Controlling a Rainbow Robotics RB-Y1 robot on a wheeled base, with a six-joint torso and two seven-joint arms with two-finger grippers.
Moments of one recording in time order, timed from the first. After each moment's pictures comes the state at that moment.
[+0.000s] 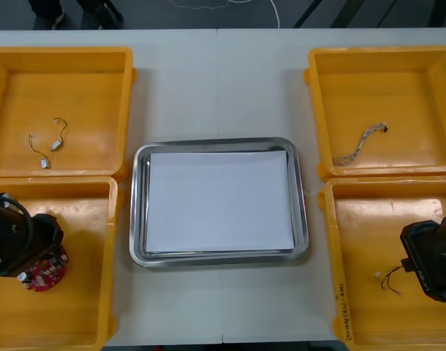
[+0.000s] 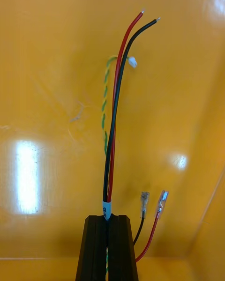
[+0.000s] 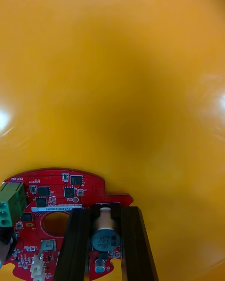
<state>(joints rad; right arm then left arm) 0.08 -0.72 -0.03 -2.24 -0.71 1.73 -0.17 0.01 0.51 0.19 -1.99 0.62 1.67 -0.84</state>
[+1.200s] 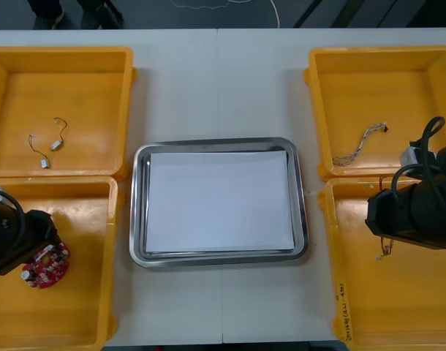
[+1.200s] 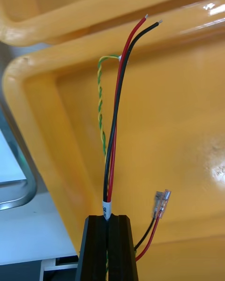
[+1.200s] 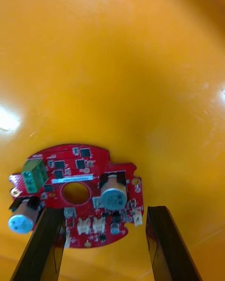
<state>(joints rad) -0.19 -0.73 0.08 -2.41 -0.77 1.90 0.68 -0.02 0.51 0.23 -2.07 0.62 1.82 -0.85</state>
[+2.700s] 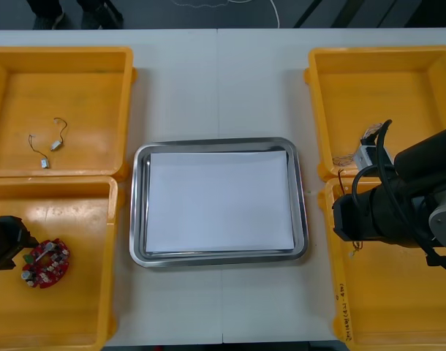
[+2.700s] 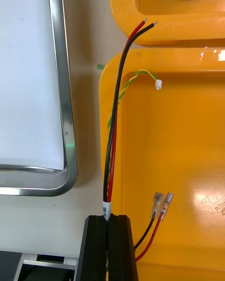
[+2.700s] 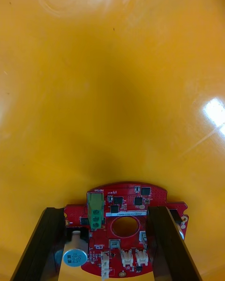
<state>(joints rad) -0.25 -0.64 0.20 -2.42 -0.69 1.90 0.84 0.06 0.54 0.35 -1.96 0.72 1.67 -0.86</state>
